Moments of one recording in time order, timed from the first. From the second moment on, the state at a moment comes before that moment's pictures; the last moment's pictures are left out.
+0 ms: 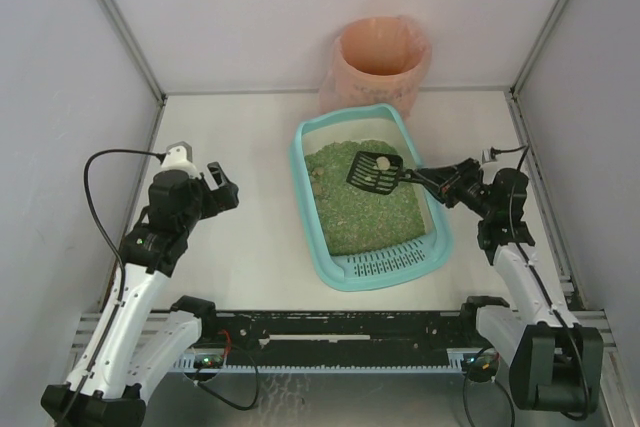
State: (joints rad) left arm -0.22 0.72 0.81 -0.59 -0.15 -0.43; right arm -0.05 0.94 0.47 0.23 -0.71 1.29
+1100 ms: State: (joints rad) left arm -0.22 0.66 0.75 -0.59 -0.11 -0.44; right arm -0.02 1.74 1.58 0.11 -0.19 0.97
